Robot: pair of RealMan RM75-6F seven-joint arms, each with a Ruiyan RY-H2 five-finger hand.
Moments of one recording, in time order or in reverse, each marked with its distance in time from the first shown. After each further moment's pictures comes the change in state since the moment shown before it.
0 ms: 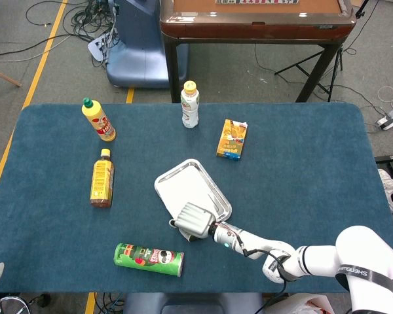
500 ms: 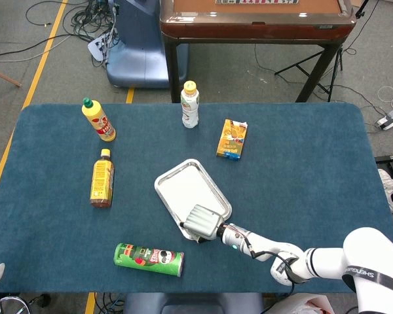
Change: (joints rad) left arm -0.001 -0.004 0.002 0.003 0.001 -0.004 0.001; right arm -0.038 0.035 -0.034 -0.016 -0.015 0.005 -0.011
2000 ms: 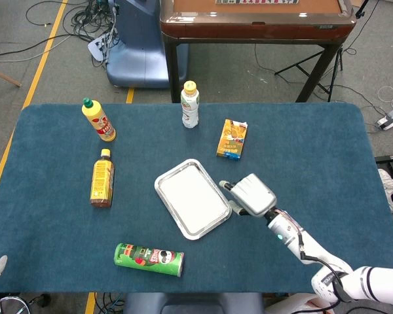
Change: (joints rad) left arm -0.039 0.019 -0.023 -0.012 0.010 -0.022 0.002; right arm -0.263 0.322 0.044 -0.287 0.135 0.363 -0.213
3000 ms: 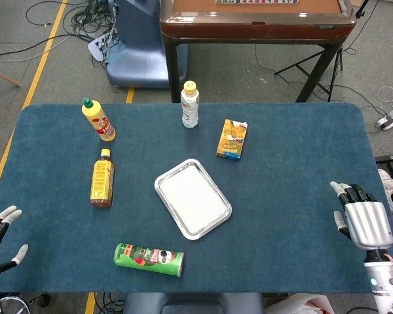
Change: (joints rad) left arm -0.093 0.000 -0.005 -0.028 0.023 -0.089 0.026; right arm -0.508 0.232 -0.103 -0.114 -0.035 0.482 0.067
